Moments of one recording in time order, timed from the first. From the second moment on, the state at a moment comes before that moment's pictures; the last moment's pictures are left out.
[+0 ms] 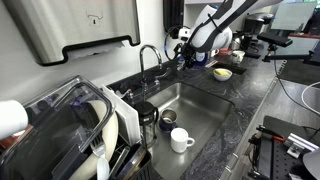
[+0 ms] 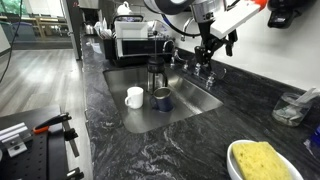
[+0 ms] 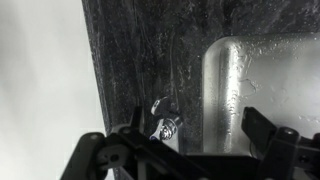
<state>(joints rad) -0.04 0.30 -0.16 -2.13 0.18 2.99 -1.72</state>
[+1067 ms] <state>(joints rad) -0.15 0.49 0.00 -1.97 0.26 3.05 -1.71</state>
